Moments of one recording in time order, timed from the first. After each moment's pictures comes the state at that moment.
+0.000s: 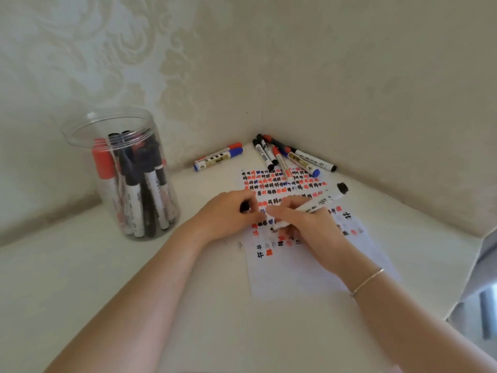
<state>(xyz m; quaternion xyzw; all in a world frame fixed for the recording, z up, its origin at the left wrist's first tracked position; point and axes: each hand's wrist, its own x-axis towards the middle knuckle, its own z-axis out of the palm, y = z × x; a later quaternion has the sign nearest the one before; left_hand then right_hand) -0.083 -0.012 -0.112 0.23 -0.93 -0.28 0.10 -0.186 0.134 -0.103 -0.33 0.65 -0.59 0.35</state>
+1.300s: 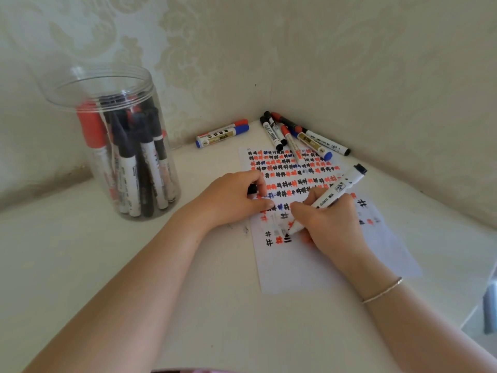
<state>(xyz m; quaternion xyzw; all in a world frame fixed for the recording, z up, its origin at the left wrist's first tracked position) -0.083 -0.012 -0.117 0.23 -0.93 -0.29 0.10 -0.176 0.137 -0.116 -0.27 0.76 -0.55 0.20</state>
